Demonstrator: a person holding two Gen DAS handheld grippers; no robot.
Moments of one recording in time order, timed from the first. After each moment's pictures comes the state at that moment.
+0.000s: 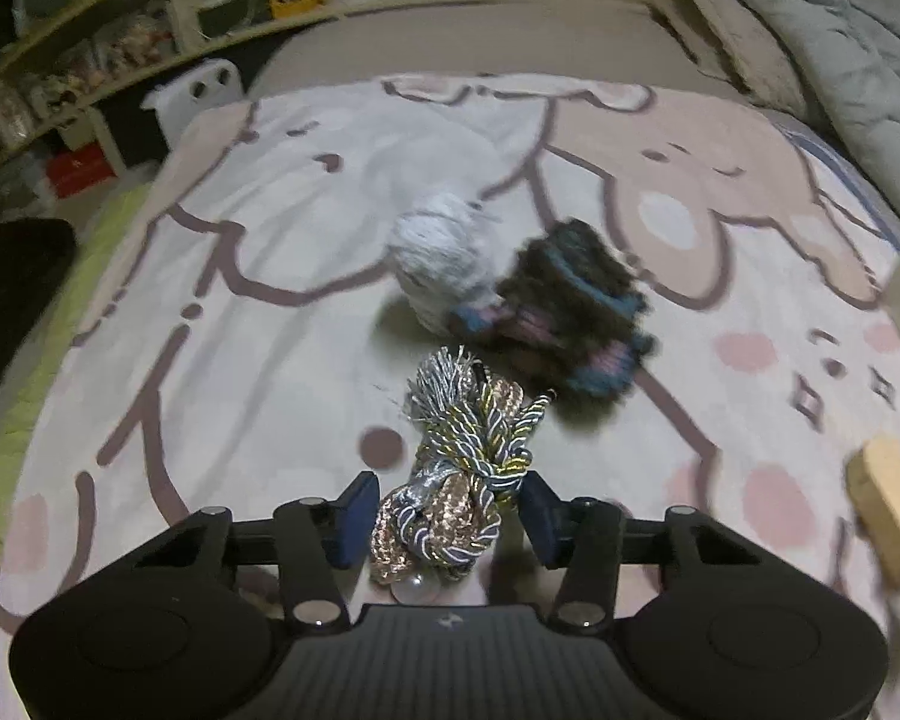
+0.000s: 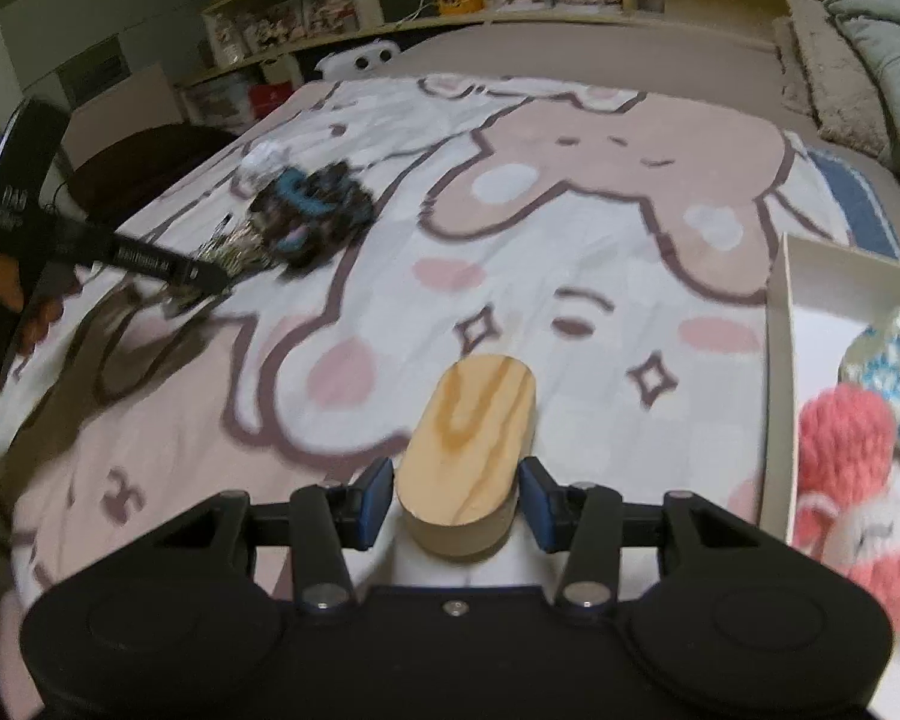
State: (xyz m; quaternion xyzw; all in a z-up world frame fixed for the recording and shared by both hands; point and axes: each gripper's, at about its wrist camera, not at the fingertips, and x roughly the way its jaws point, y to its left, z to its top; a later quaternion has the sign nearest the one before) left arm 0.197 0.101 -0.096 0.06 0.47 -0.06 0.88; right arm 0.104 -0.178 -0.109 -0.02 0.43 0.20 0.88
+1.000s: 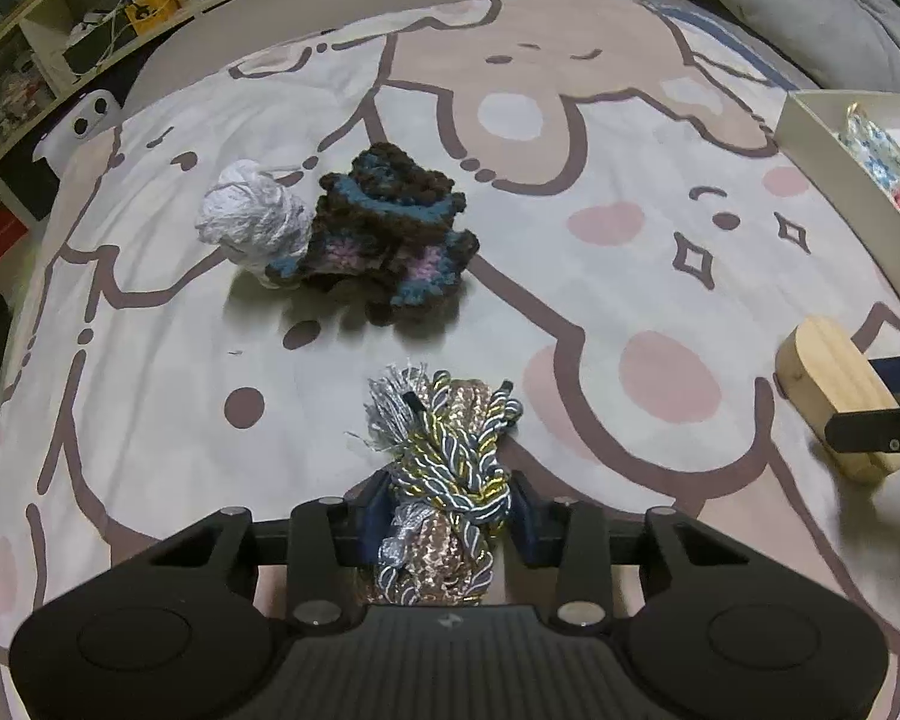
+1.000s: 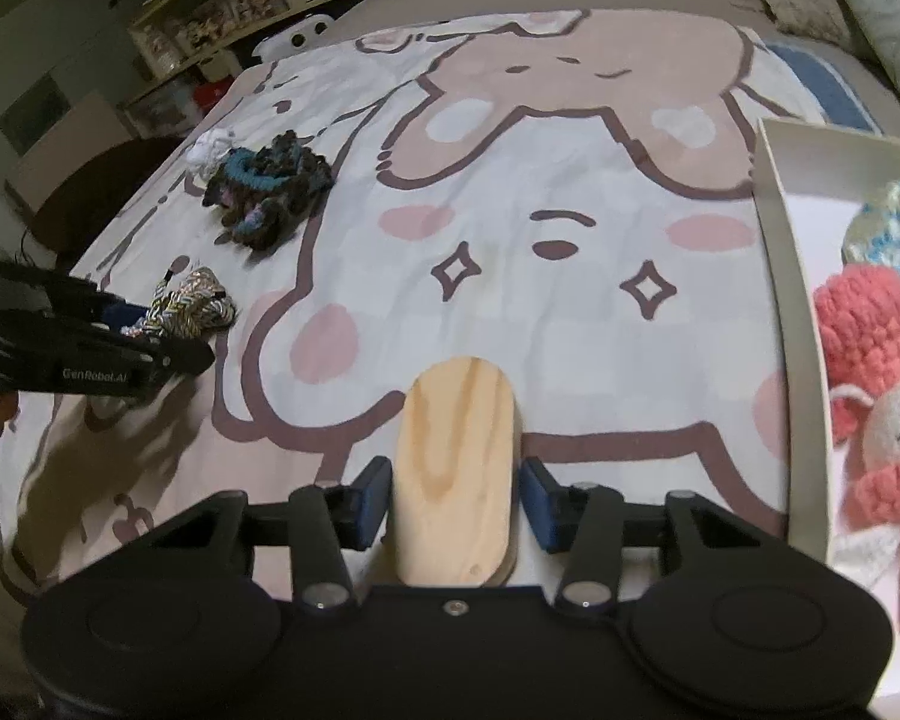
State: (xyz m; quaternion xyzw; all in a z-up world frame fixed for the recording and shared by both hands) left arm 0.174 0.050 -0.108 0.16 0.51 -0.13 0.84; right arm 0.119 -0.180 -0.123 0.06 0.48 0.16 0.86
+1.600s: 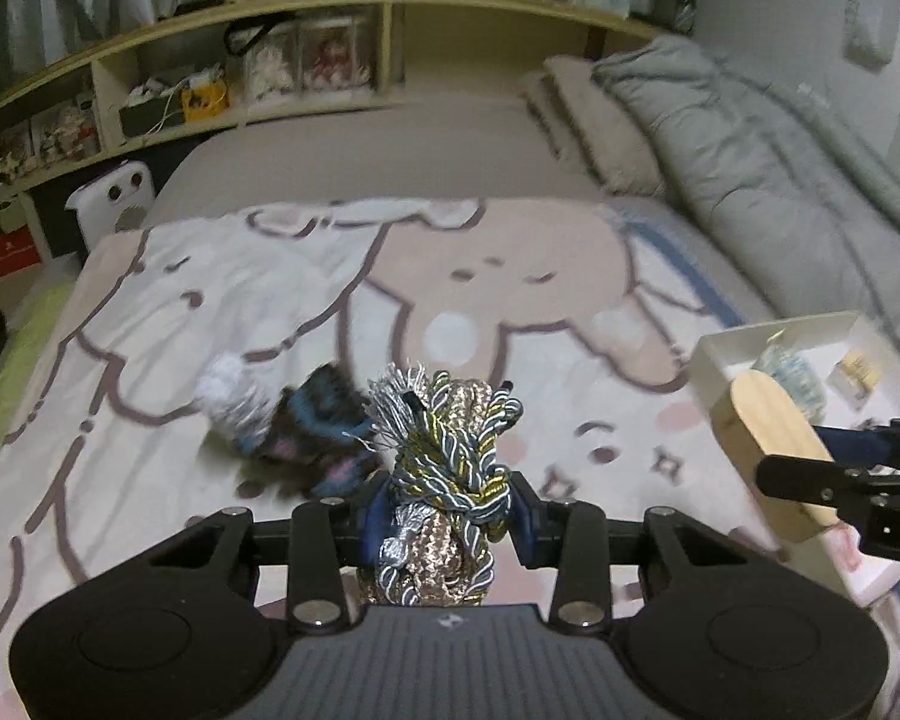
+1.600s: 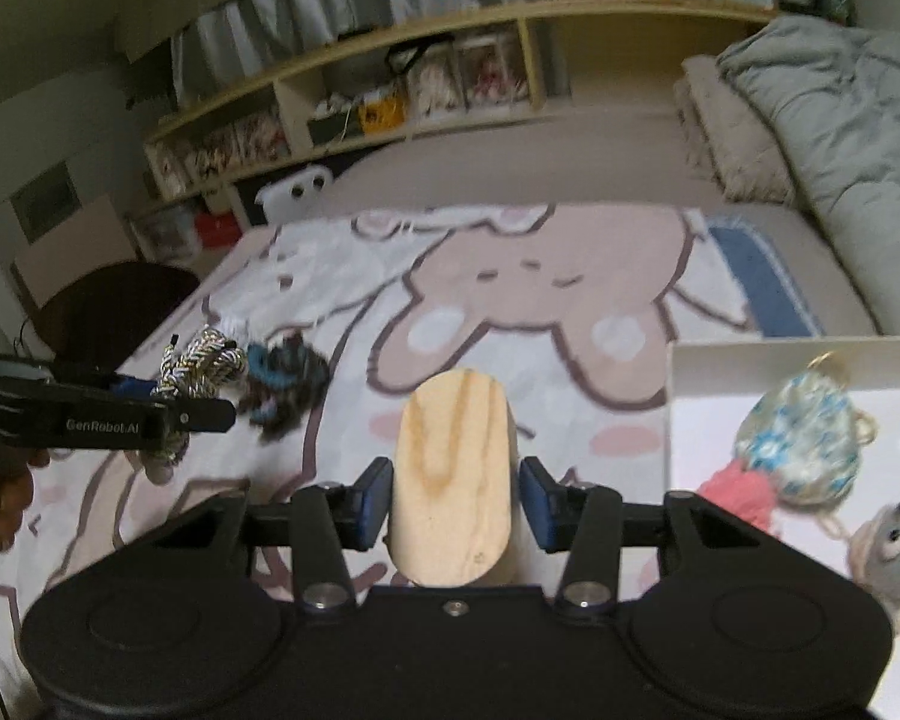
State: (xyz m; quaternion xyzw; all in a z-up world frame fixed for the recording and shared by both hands) left arm 0.150 0.012 -0.025 0.03 0.38 -0.15 0.91; right arm 0.102 -0.217 -0.035 0.06 0.34 0.12 0.93
